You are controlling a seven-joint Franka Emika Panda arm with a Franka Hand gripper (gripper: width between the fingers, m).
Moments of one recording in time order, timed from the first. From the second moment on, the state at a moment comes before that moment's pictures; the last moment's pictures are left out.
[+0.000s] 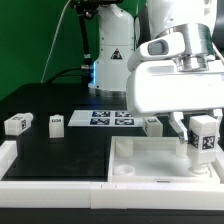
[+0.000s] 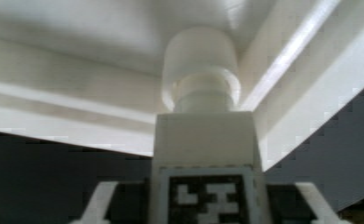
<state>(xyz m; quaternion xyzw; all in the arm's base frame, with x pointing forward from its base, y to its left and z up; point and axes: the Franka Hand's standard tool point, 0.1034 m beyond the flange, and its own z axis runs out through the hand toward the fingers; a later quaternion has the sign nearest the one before) 0.617 0.106 0.072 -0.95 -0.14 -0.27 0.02</state>
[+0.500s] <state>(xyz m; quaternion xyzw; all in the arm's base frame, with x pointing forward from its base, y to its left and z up) 0.618 0.103 0.064 -0.95 -0.14 -0.28 0.02</state>
